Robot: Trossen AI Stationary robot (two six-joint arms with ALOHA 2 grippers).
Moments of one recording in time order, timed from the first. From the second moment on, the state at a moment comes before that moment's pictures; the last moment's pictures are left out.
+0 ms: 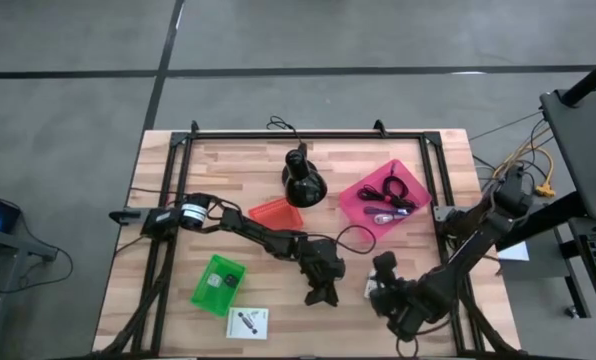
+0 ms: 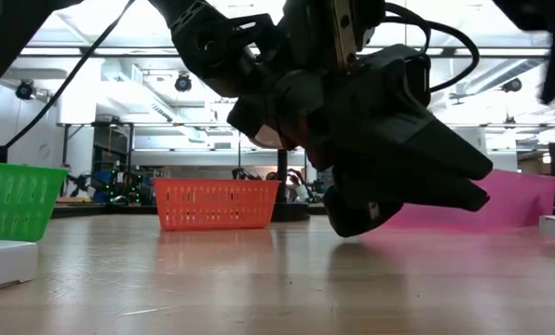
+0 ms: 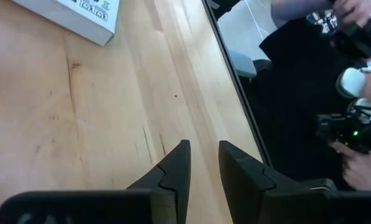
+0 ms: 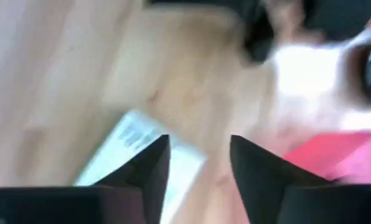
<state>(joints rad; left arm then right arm) -0.20 2.25 1.45 0.27 0.63 -0.49 0.86 1.67 1.15 -0.92 0.53 0.47</state>
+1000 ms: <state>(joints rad) -0.21 2.25 1.47 0.34 0.37 -0.35 1.00 1.56 0.85 -0.88 0.30 1.01</state>
